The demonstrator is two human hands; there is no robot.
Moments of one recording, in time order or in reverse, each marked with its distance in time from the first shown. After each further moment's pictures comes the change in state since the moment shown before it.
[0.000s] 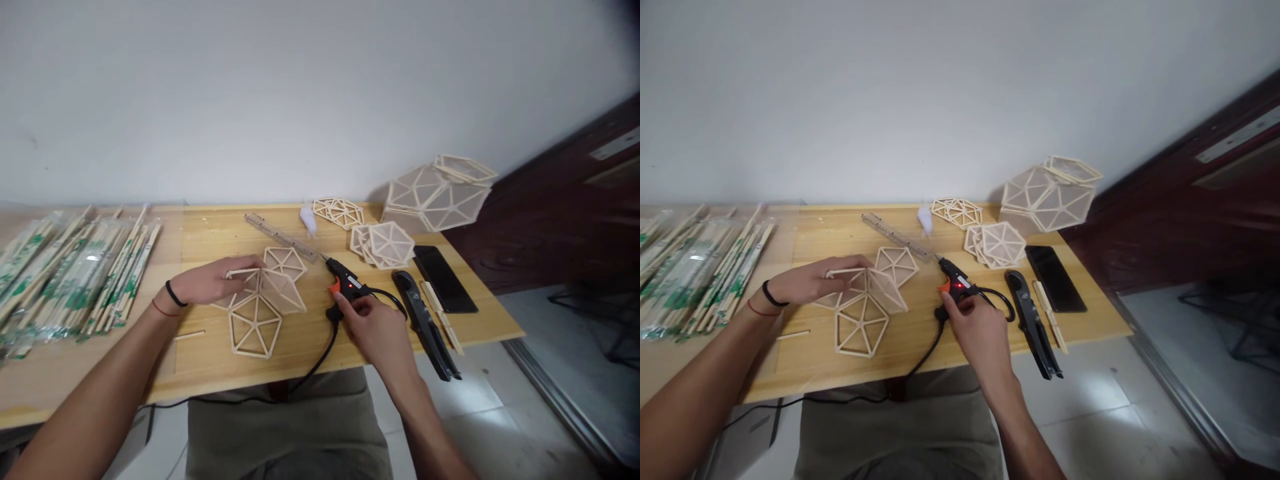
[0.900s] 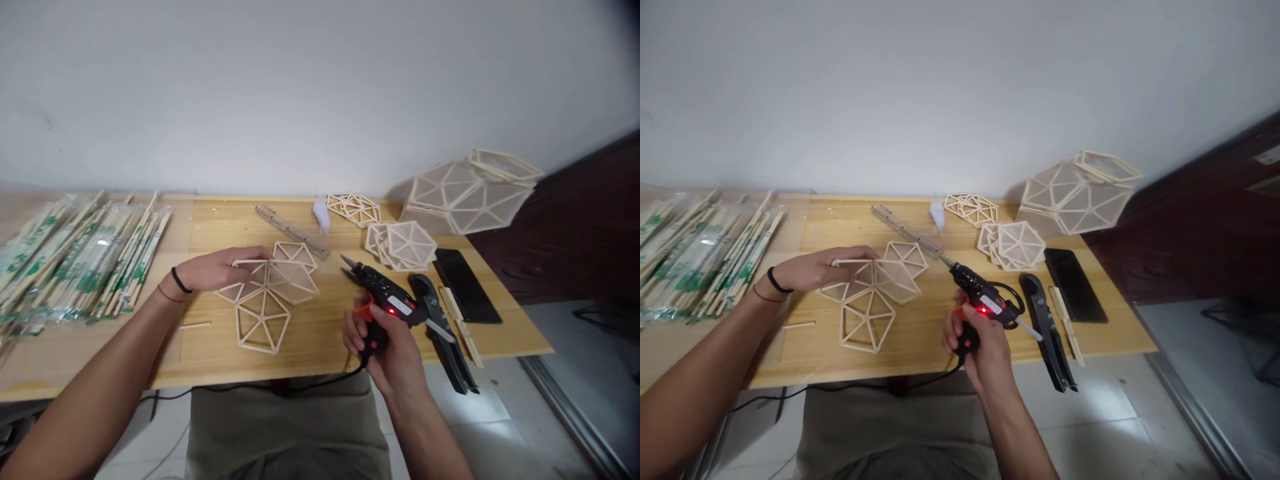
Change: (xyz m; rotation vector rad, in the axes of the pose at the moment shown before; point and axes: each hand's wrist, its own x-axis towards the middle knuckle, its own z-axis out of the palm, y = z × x) left_hand -0.001 -0.005 -0.005 -0.034 -0.014 -0.033; right_hand -0.028 -0.011 0.000 1.385 -0.454 0.058
